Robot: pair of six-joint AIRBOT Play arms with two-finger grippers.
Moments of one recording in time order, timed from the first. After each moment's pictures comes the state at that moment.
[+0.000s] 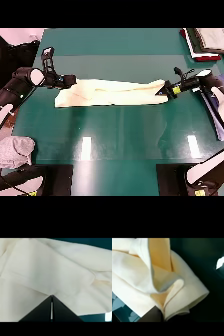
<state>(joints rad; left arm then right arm) -0.21 -1.30 1.15 1.41 -0.77 -1.82 -0.23 -1.89 1.45 -0.76 1.37 1.21</state>
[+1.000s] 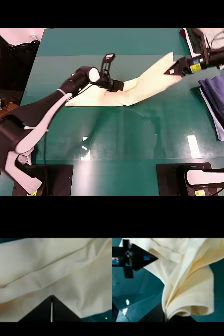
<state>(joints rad) -0.57 -1.82 1.64 1.16 -0.77 -1.64 -0.15 -1.51 1.64 -0.75 1.54 1.21</state>
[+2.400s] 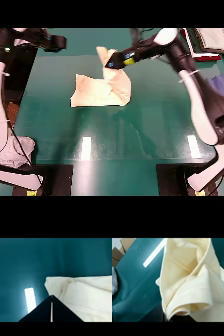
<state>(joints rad) -0.17 -1.61 2.03 1.54 -1.27 -1.61 0.42 -1.81 1.99 -0.75 1.17 1.26</state>
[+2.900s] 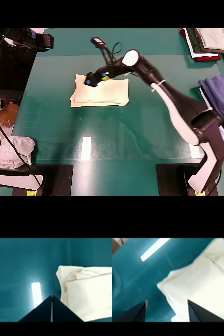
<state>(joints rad) -0.13 -1.55 2.03 1.57 -1.38 -1.58 0.54 -1.90 1.94 -0.78 1.05 1.18</state>
